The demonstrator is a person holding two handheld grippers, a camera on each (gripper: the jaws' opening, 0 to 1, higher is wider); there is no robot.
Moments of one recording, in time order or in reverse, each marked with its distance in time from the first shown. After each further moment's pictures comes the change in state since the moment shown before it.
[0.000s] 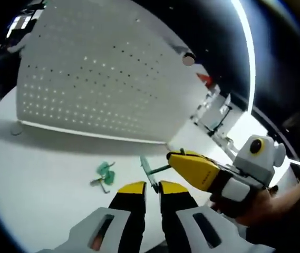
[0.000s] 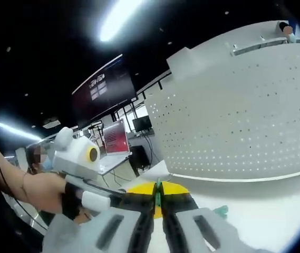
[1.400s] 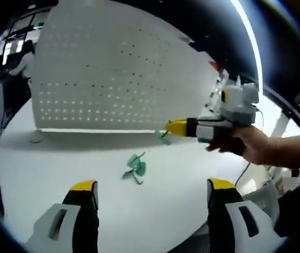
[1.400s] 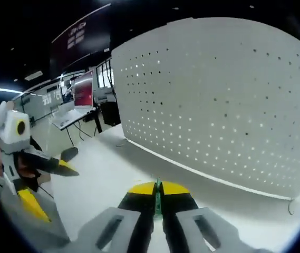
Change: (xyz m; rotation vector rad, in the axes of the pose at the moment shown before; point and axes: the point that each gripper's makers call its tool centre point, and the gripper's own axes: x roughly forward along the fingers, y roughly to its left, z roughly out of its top) left arm -0.011 0.053 -0.022 0.151 0.013 0.156; right arm 0.031 -0.107 -0.028 -0.193 0.298 -0.177
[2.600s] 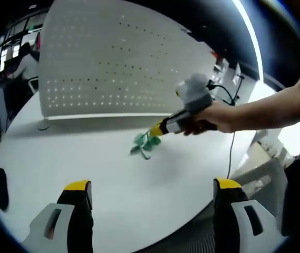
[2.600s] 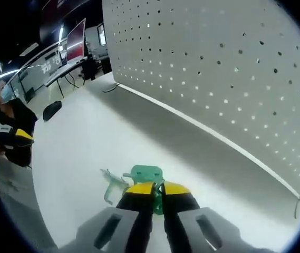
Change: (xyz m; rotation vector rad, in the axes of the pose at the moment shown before) left arm -0.023 0.015 -0.049 0.082 0.070 0.035; right arm 0.072 -0.039 -0.102 -0.077 0.426 0.002
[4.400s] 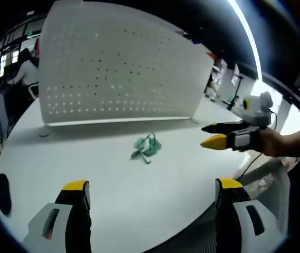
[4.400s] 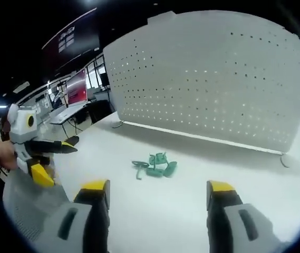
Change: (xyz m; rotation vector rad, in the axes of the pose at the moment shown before) left arm -0.003 -0.003 0.007 0.030 -0.034 0.007; right arm -0.126 0.030 -0.030 0.175 -0.320 -0.054
